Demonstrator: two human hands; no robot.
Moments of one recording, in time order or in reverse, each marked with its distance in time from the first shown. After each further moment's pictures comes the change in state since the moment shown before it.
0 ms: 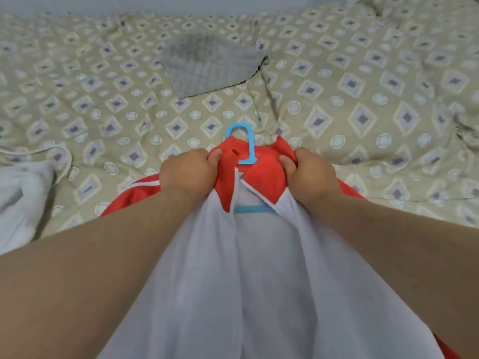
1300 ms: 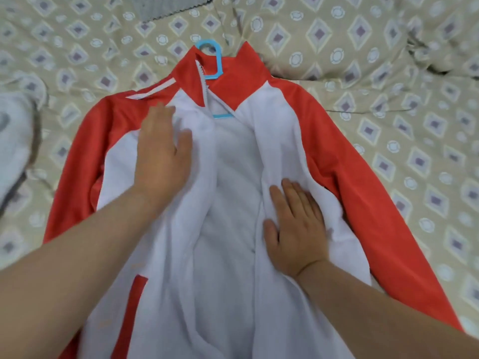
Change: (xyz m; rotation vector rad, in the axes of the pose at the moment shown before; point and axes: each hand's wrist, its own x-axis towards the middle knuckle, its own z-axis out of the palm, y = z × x) left_hand -0.162 0.008 -0.030 -0.507 0.149 0.120; right_hand -0.275 0.013 -0.044 -0.088 -0.051 -0.084
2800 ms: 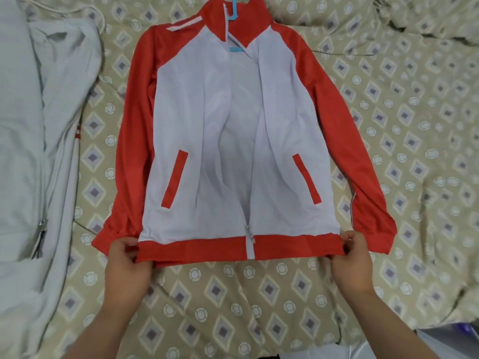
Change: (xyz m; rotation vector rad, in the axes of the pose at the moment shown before) left_hand -0.403 -0.009 -0.168 -0.206 -0.064 -0.847; right_hand -0.294 0.011 -0.125 0.507 -0.061 0.854
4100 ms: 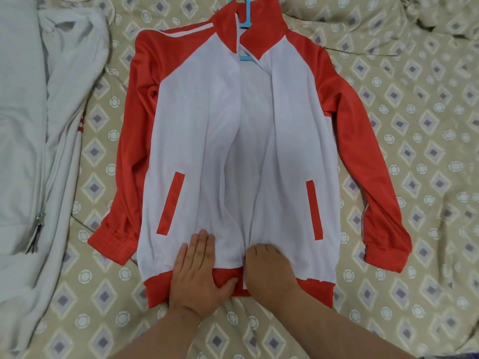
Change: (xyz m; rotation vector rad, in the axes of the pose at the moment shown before) left_hand -0.043 -0.018 0.103 0.750 -0.319 0.606; right_hand -0.041 -0.047 0.110 -0.970 -0.580 -0.840
